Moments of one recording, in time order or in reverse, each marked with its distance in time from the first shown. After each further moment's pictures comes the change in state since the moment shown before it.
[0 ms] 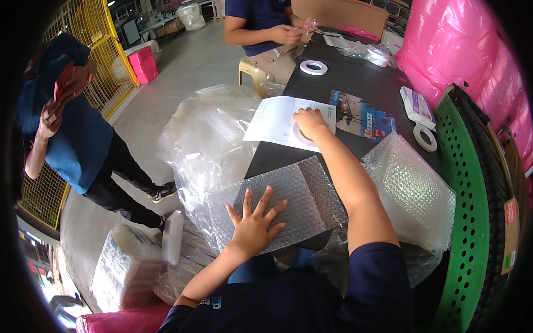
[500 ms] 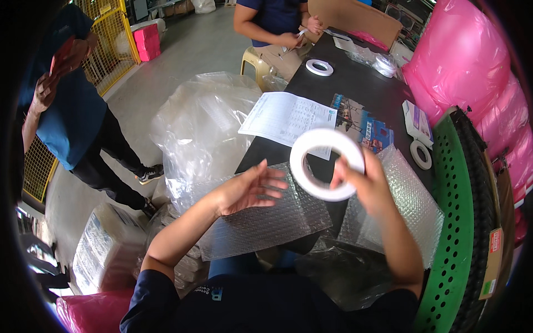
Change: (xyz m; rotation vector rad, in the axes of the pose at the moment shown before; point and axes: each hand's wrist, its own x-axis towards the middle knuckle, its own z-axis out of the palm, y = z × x) left_hand 0.069 -0.032 -0.058 -1.682 -0.438 -0.133; right_hand -0.210 -0.019 -0.154 1.639 0.101 0.072
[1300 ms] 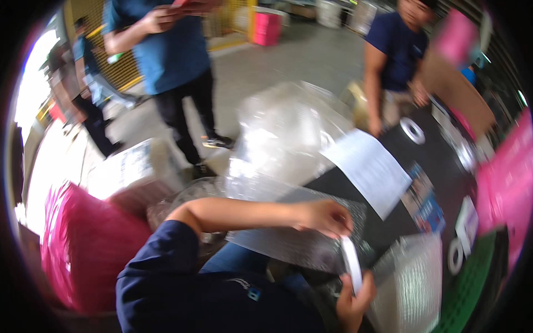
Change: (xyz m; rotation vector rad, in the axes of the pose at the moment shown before) left_hand 0.034 -0.026 0.023 0.072 0.008 0.131; right_hand -0.100 0.070 0.034 -0.523 0.172 -0.192
